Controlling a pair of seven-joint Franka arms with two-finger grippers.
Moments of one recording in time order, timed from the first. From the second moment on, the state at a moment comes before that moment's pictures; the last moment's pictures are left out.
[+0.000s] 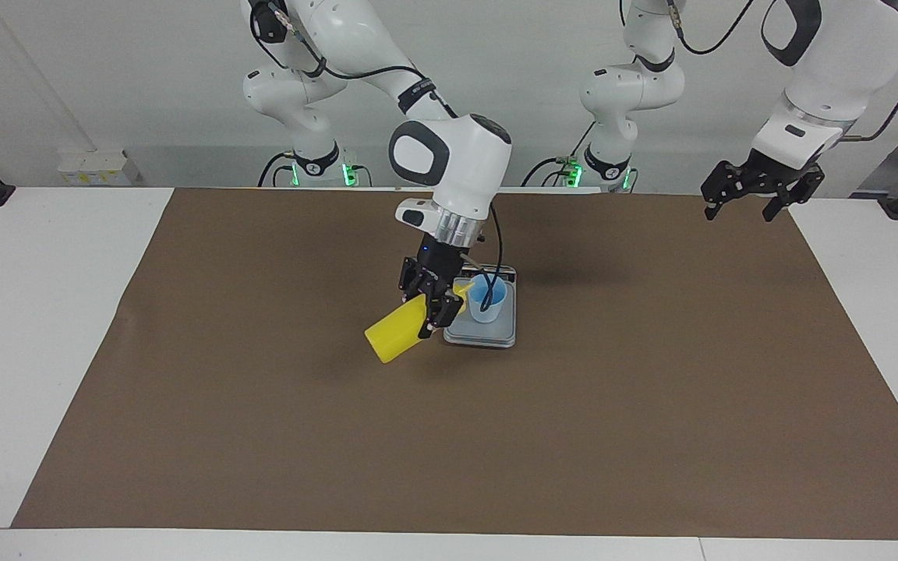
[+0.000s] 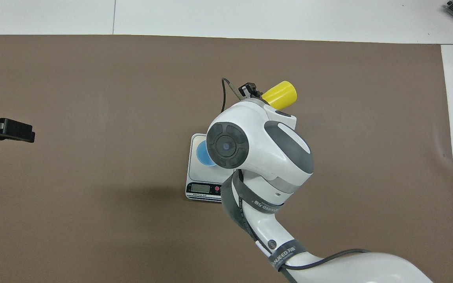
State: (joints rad) left arm 0.10 -0.06 -0.15 -1.66 0.00 1.59 0.04; right arm 0.57 0.38 0.06 -1.63 -0.82 2.07 2.00
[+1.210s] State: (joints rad) left arm 0.10 -0.05 -0.16 -1.66 -0.01 1.59 0.04; right arm 0.71 0.43 0.06 -1.65 -1.23 1.91 2.17
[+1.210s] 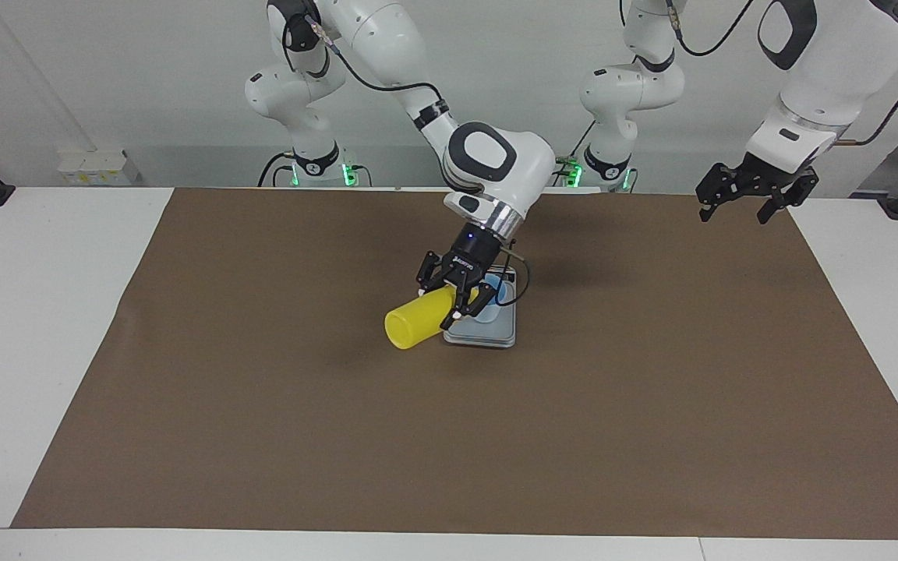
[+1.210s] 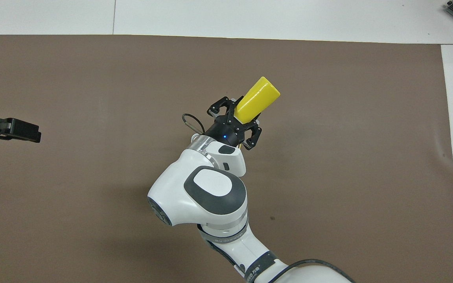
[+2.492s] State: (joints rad) left arm 0.10 -0.05 -0.15 -1.66 -0.01 1.58 0.04; right arm 0.66 0.42 0.05 -1.66 -1.17 2.00 2.20
